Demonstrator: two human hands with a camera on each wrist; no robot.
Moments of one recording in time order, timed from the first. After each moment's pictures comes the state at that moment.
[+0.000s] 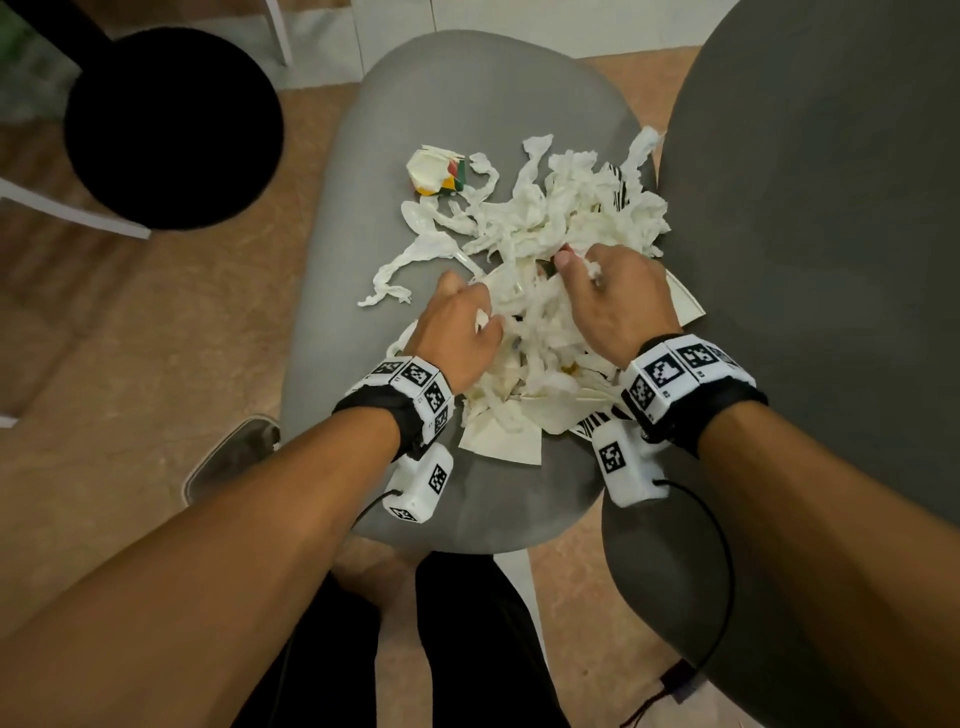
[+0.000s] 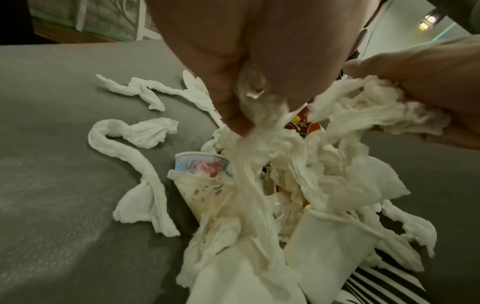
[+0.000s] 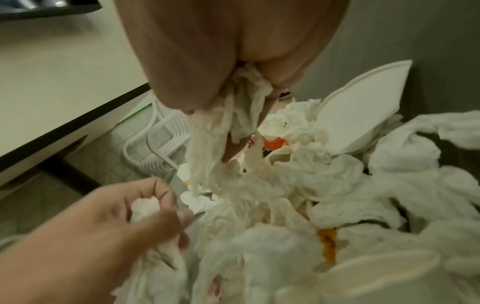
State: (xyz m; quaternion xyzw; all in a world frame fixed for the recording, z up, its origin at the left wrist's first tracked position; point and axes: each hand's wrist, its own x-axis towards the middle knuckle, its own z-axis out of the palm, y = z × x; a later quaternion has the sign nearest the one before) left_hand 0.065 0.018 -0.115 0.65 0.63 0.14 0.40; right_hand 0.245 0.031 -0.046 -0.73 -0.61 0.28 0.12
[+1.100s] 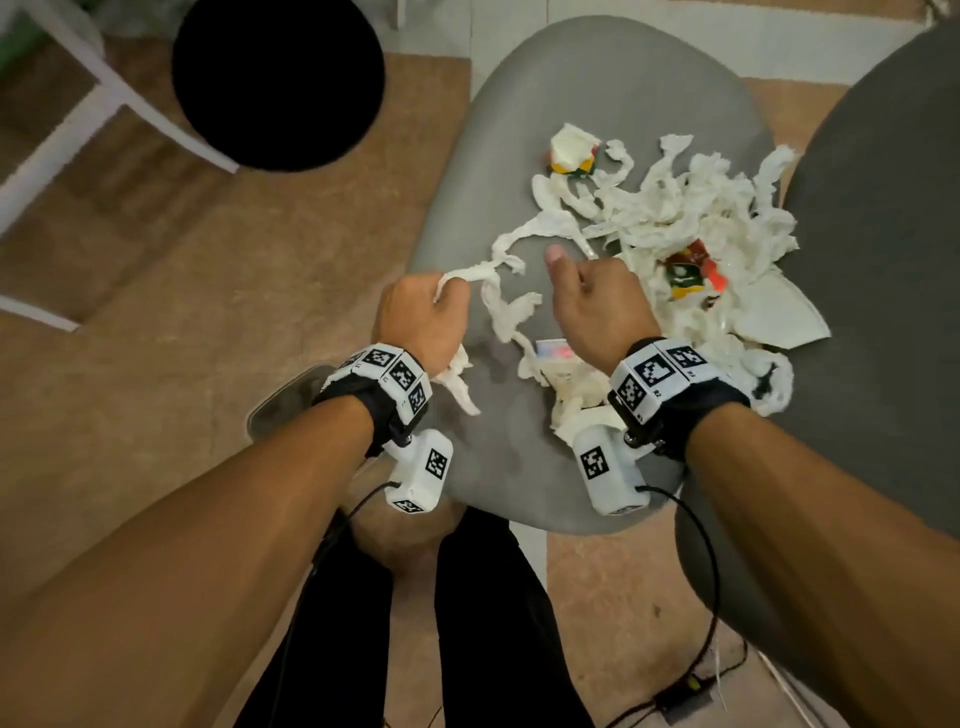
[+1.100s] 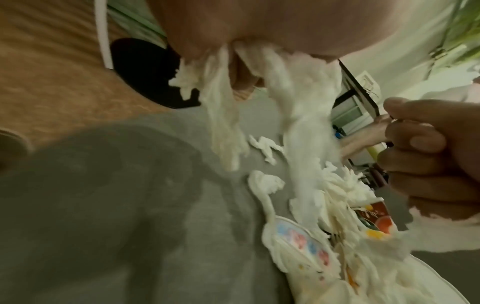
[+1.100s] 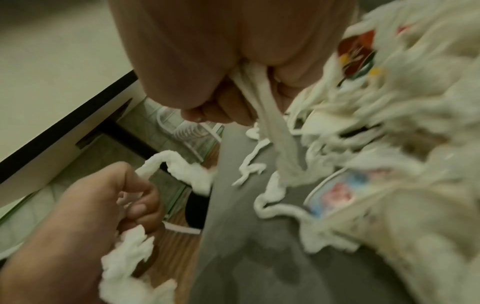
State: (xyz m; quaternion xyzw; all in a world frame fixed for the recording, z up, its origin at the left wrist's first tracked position) left_hand -0.075 -0.021 -0.110 0.47 0.75 0.25 0.39; right_hand 0.106 0.011 -0.062 -0.68 -0.61 0.39 0.11
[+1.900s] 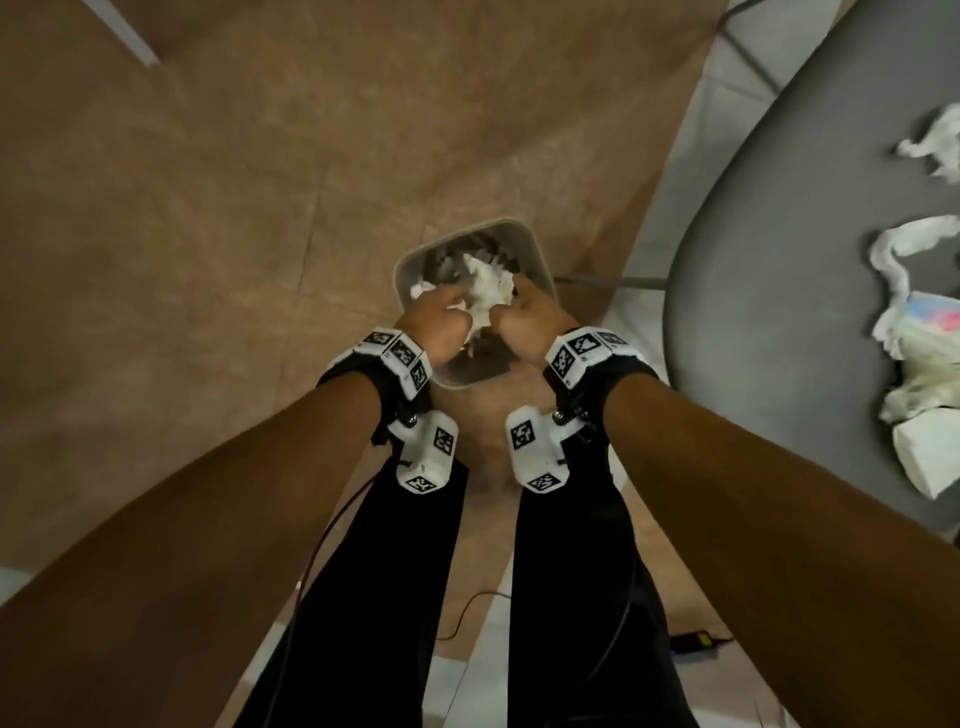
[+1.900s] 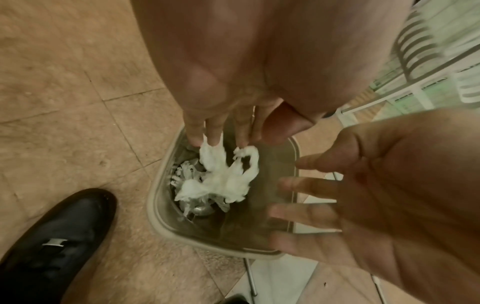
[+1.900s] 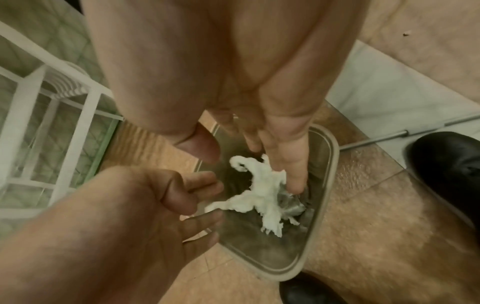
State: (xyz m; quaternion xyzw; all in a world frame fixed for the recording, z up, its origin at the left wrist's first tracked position) left_hand -0.303 -0.206 -0.300 0.20 0.74 0.10 0.63; right_hand -0.181 -0.142 -0.271 -0.61 -0.45 0.64 -0.18
